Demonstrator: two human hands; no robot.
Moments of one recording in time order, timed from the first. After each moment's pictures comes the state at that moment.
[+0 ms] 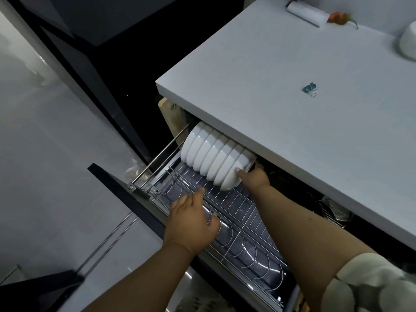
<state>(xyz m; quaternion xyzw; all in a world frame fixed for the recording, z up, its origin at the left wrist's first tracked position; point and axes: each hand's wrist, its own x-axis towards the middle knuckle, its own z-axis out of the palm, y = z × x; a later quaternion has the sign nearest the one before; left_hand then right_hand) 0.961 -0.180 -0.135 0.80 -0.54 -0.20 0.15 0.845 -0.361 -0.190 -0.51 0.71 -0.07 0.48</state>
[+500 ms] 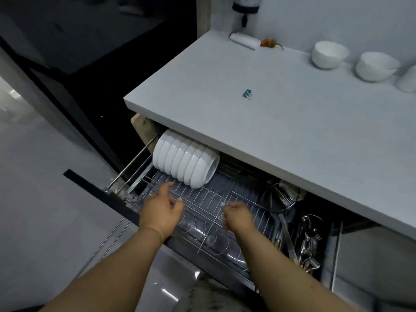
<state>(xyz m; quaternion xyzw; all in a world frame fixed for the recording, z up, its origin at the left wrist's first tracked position) 0.938 -0.164 -0.108 0.80 -0.50 -0.25 0.23 0.755 -0.228 -0.184 -0.34 0.69 -0.20 0.61</state>
